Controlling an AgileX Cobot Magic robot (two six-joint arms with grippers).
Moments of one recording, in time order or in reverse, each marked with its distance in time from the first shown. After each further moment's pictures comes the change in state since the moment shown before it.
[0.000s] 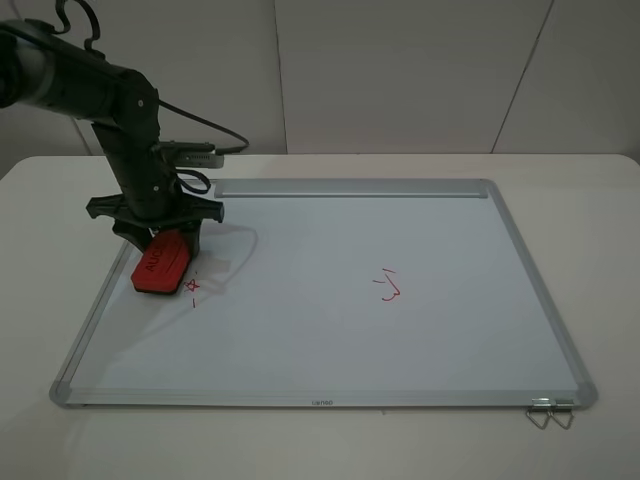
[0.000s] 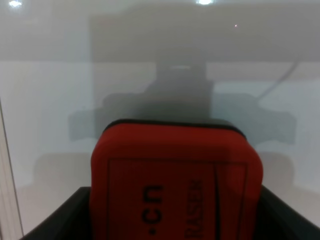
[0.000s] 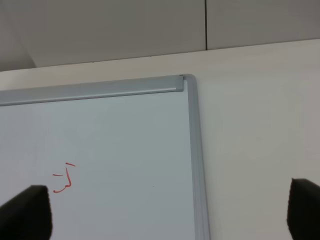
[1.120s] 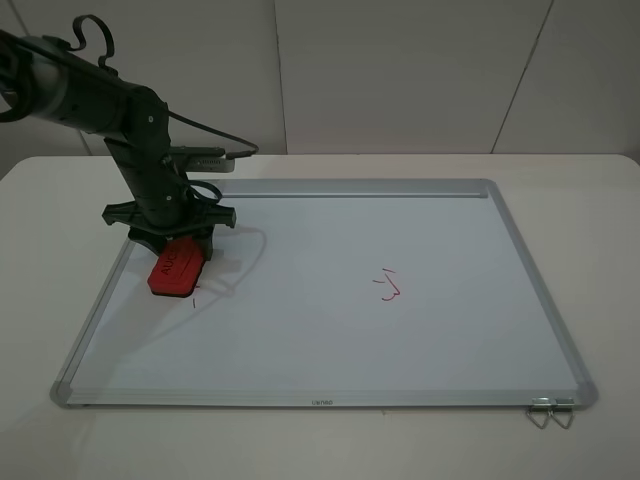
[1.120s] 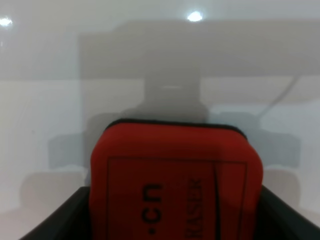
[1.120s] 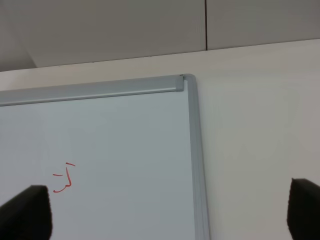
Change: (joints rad) left arm -0.025 0.014 0.036 -0.012 -0.112 -0.009; right arm 0.000 0.000 0.000 0.000 0.000 0.000
